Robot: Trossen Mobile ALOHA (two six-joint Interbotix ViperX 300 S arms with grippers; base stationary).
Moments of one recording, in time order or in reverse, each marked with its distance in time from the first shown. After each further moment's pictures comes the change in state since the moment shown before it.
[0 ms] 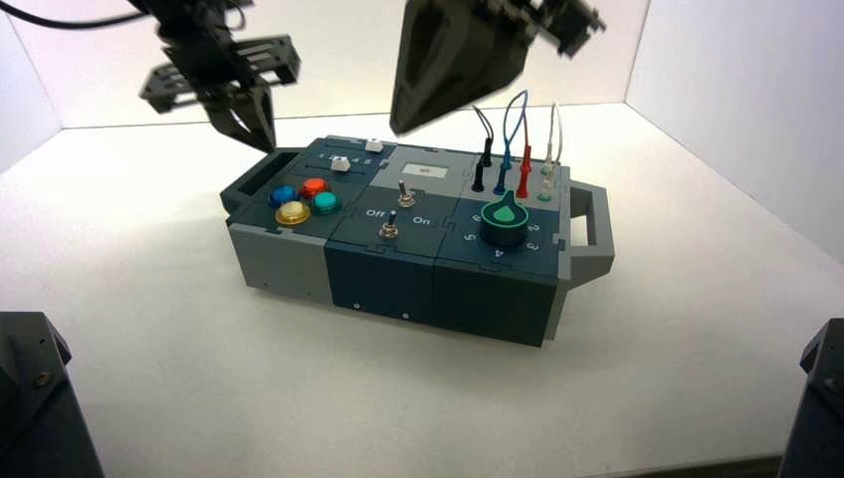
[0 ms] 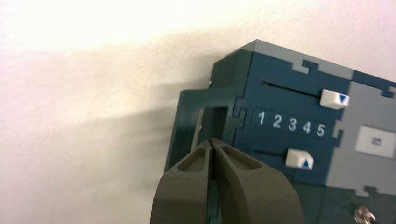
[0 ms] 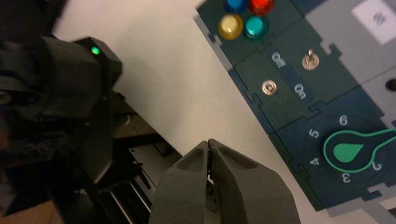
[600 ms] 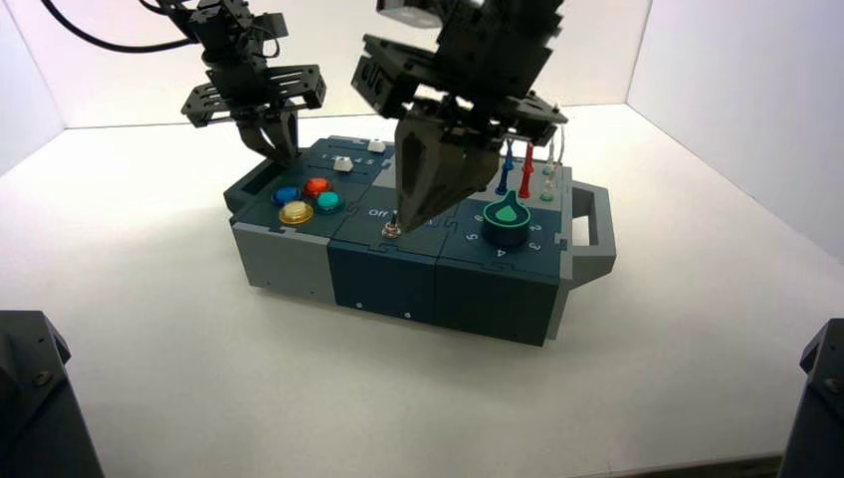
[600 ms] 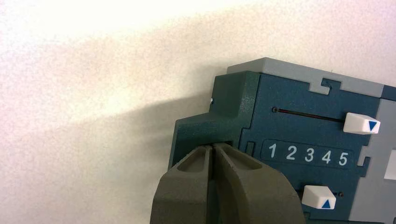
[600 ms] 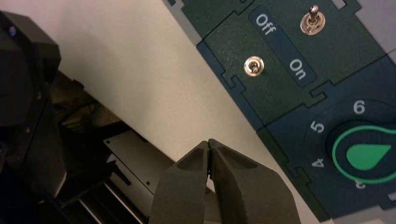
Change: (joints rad) left arm -0.011 0.150 -0.104 0.005 0.009 0.034; right arm -0.021 0.241 -0.035 0.003 -0.025 0.005
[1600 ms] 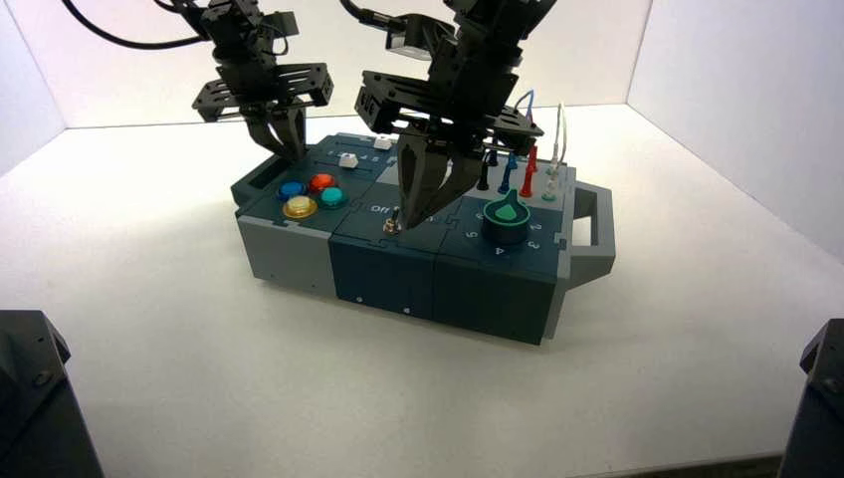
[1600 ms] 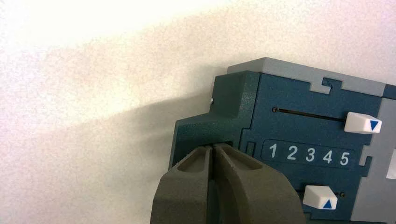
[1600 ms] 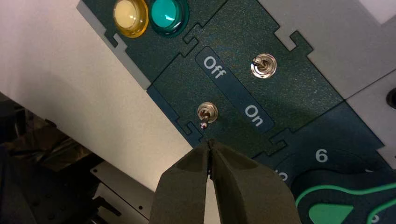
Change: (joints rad) left arm -0.002 0.040 -0.057 0.002 0.026 0.035; right arm -0.112 0.181 -0.117 -0.008 0.008 -0.002
